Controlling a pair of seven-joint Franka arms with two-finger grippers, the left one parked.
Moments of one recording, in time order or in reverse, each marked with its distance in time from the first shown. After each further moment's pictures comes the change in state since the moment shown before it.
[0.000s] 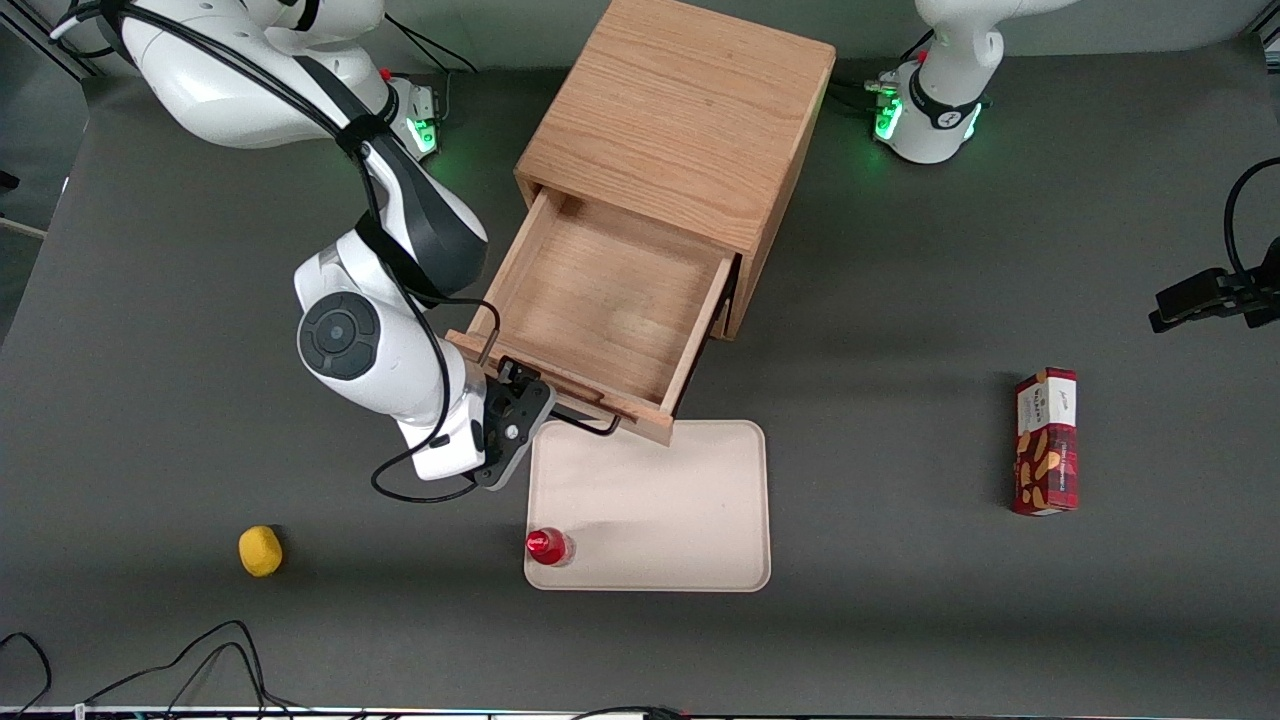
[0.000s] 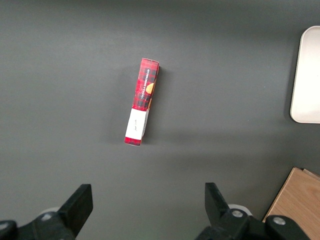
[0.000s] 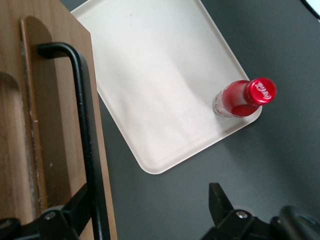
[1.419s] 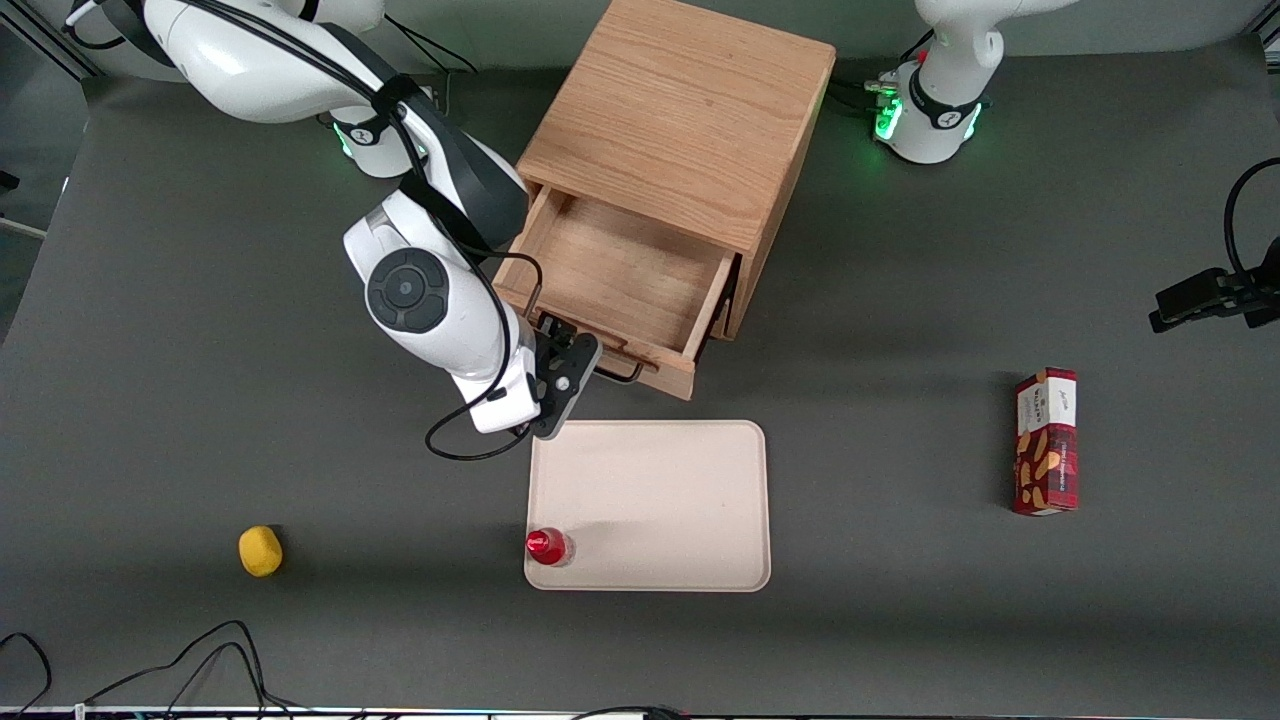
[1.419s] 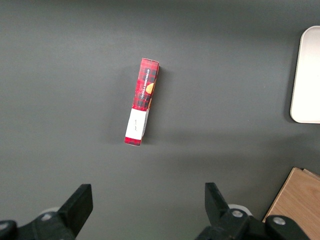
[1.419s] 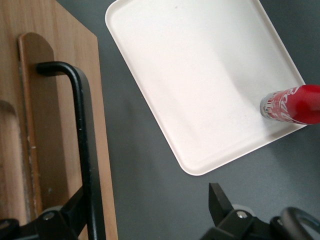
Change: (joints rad) arm 0.026 -0.034 0.058 -0.078 0.000 -0.021 0.059
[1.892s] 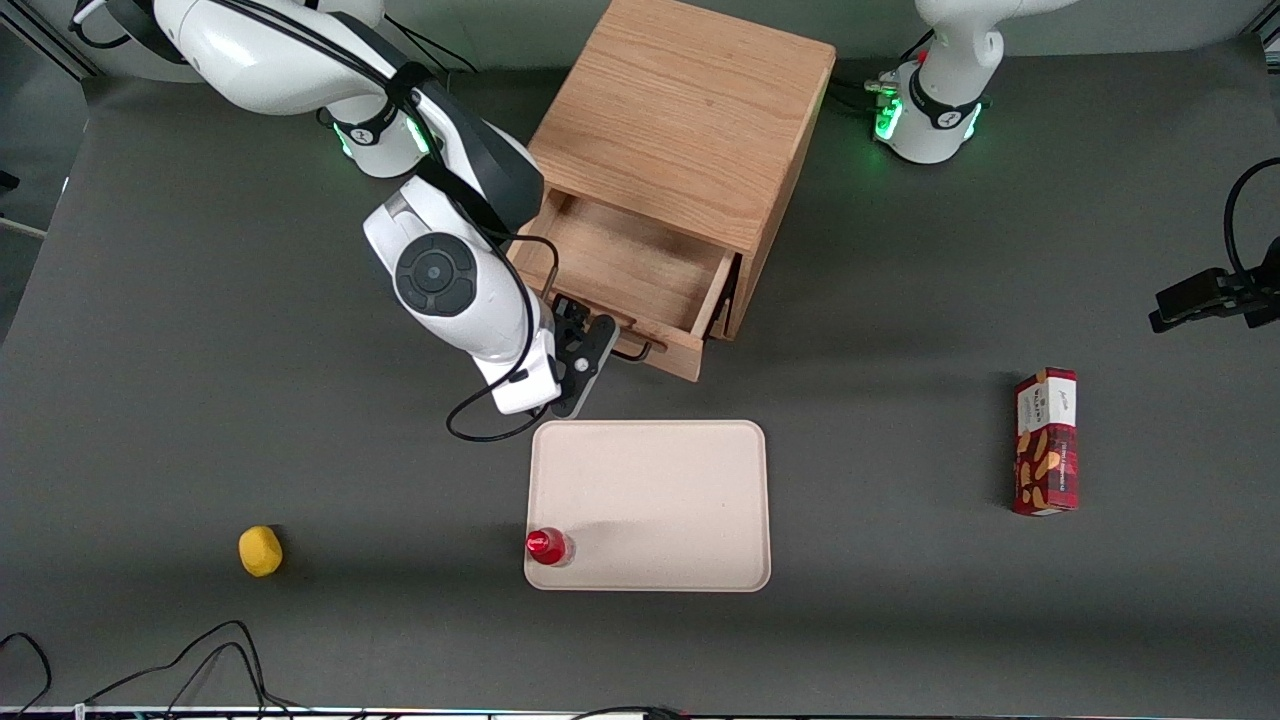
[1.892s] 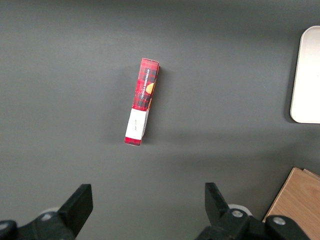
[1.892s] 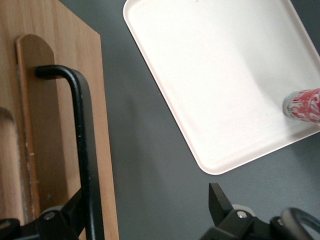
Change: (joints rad) arm 0.004 -0.020 0.029 -0.037 0.000 -0.013 0.015
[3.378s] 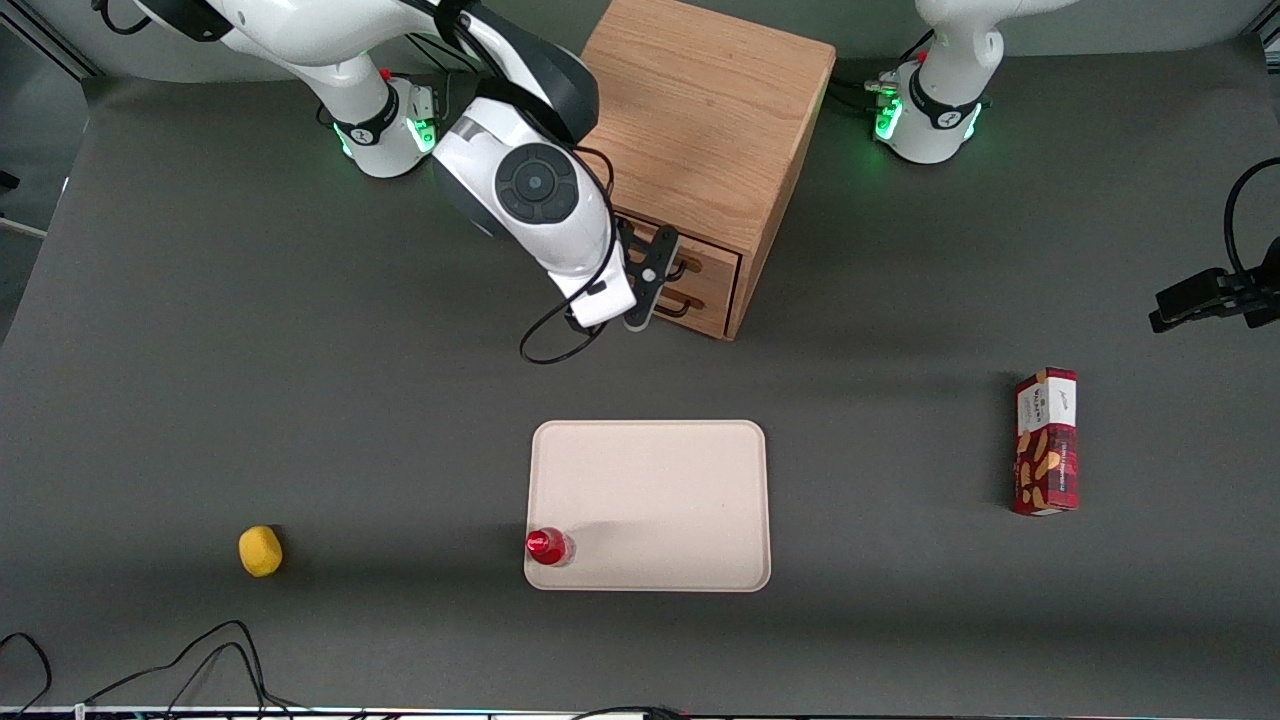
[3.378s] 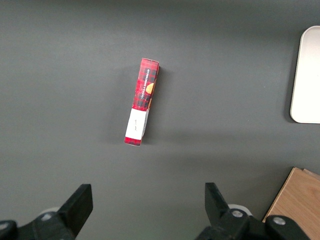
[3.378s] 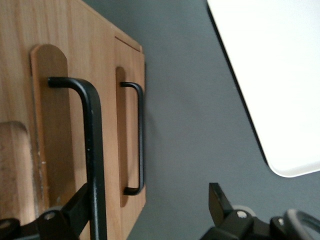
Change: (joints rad) arm 0.049 -0.057 0.109 -0.085 0.002 -0.077 0.089
